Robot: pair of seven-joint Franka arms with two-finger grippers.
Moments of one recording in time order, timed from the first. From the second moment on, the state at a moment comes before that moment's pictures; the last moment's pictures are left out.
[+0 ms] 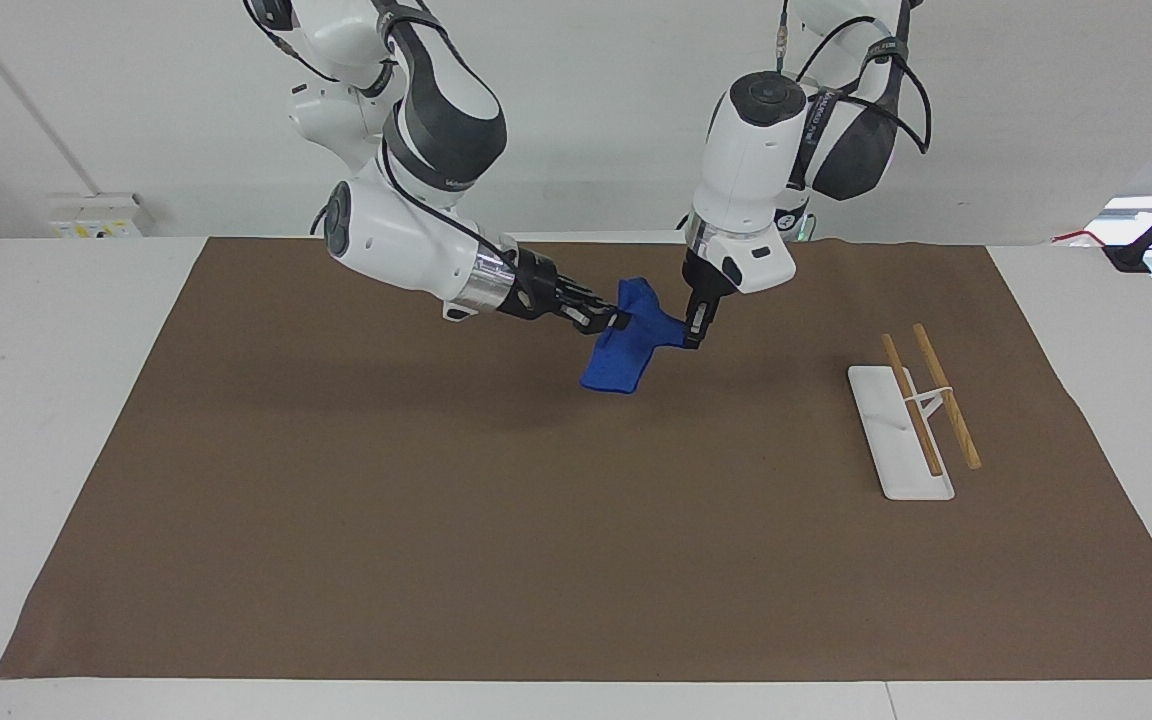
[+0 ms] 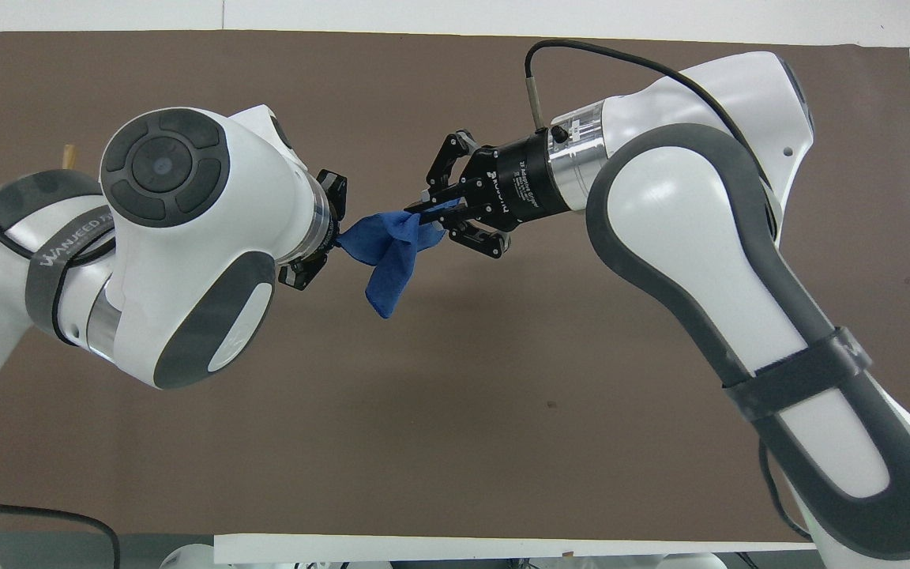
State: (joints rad) left arm -0.62 0.09 0.01 -1.76 -0.01 1.95 -1.70; right arm 0.29 0.24 0.11 -1.67 1.00 1.99 0.99
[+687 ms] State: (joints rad) left arm -0.45 0.01 0.04 -1.70 -0.01 1.82 -1.26; right arm 0.27 0.21 0.09 -1.67 0.71 1.99 0.82
